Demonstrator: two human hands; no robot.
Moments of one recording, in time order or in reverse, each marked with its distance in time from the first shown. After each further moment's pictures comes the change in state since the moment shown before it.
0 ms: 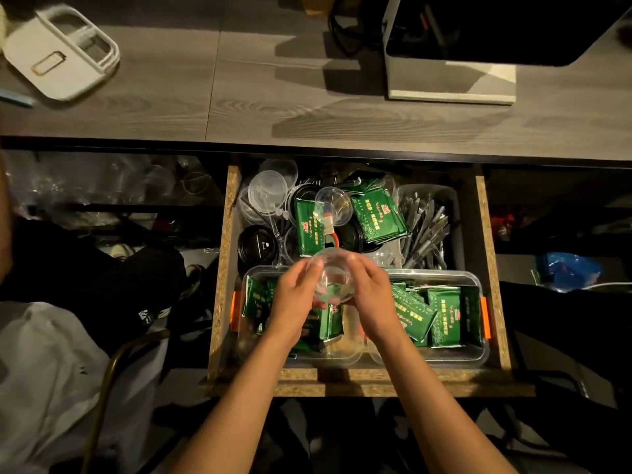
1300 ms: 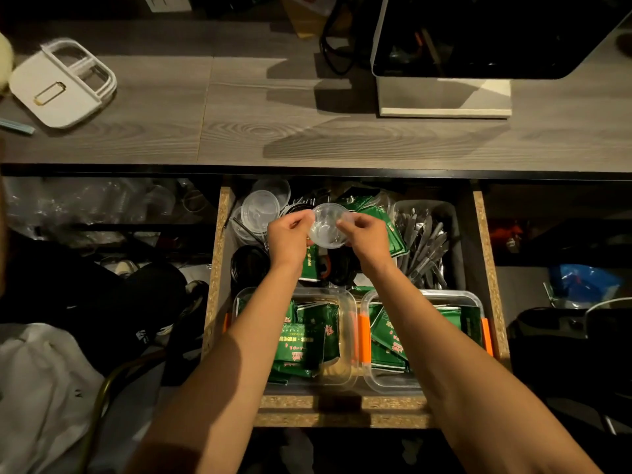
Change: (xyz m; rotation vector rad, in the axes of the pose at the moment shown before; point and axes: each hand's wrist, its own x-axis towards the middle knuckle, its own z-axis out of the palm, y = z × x) left_hand 0.118 0.051 0.027 0.025 0.311 0.154; right_hand 0.130 -0.030 -0.012 -0.163 0.135 0.014
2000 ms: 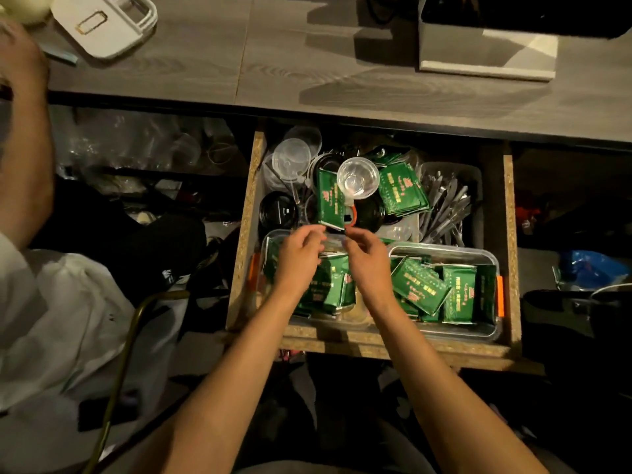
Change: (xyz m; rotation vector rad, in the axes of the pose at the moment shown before) left_hand -0.111 -0.034 -0.079 0.151 -0.184 -0.090; right_hand -0.132 0.050 0.026 -0.113 -0.037 -0.016
